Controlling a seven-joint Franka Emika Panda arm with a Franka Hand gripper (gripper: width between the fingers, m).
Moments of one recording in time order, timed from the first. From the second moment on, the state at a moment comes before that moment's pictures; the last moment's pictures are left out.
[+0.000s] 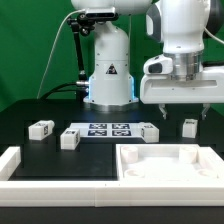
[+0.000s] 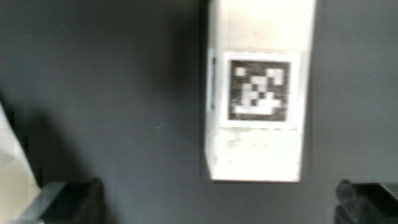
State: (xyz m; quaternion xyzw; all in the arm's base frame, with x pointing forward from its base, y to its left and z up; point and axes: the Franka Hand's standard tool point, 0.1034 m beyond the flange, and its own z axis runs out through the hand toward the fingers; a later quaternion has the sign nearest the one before) arm 0.355 0.153 0.038 -0.98 0.13 0.12 0.06
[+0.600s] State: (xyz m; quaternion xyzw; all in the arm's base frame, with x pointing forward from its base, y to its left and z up) arm 0.345 0.171 0.031 -0.93 0.12 0.34 0.08
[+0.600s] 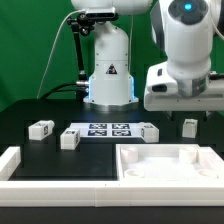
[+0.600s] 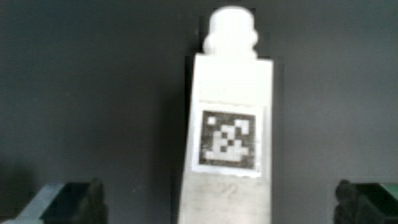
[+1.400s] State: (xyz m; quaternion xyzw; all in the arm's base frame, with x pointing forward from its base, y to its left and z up) arm 0.326 0.173 0.006 -0.88 0.13 0.46 0.08
